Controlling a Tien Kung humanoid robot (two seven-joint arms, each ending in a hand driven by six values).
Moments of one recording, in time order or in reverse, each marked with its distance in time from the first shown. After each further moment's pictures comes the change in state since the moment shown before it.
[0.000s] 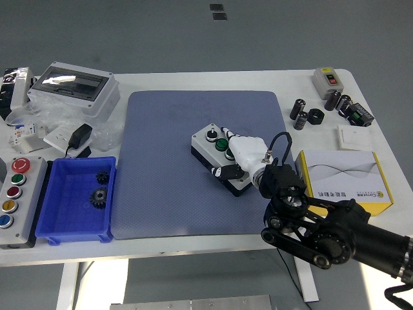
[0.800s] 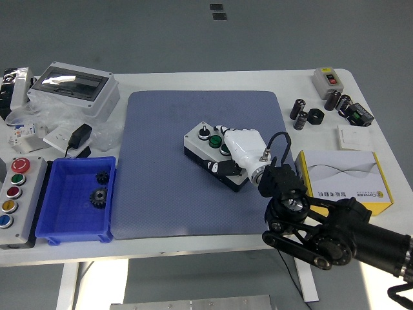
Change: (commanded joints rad) left arm 0.001 0.001 0.017 0.000 -0.014 0.001 -0.009; right arm 0.019 -0.015 -0.050 0.003 -0.048 -0.108 0.087
